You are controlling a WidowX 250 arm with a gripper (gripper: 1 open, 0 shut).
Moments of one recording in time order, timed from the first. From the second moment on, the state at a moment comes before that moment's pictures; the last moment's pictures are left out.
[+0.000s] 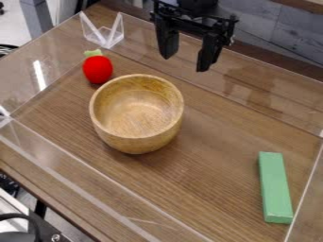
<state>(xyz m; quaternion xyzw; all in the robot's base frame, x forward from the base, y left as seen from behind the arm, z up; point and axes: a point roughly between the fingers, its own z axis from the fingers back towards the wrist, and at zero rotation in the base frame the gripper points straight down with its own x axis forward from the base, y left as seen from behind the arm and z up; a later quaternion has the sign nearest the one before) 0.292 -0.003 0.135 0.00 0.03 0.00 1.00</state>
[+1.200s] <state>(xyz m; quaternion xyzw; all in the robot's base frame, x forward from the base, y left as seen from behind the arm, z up) 0.268 0.095 0.099 0.00 0.04 -0.04 1.00</state>
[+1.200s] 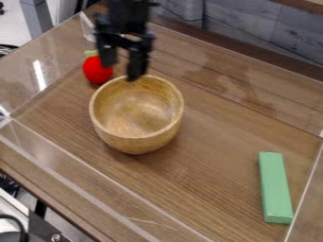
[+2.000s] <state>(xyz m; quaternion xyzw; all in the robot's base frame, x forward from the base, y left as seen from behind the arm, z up) 0.277 0.156 0.074 0.00 -0.02 0.07 1.00</state>
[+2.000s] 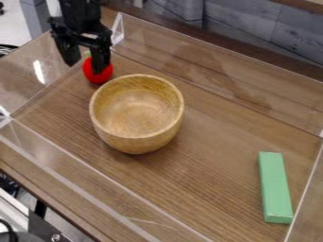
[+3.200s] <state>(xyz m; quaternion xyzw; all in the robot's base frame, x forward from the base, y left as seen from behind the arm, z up) 0.290 0.175 0.034 0.01 -0.03 0.14 0.99</state>
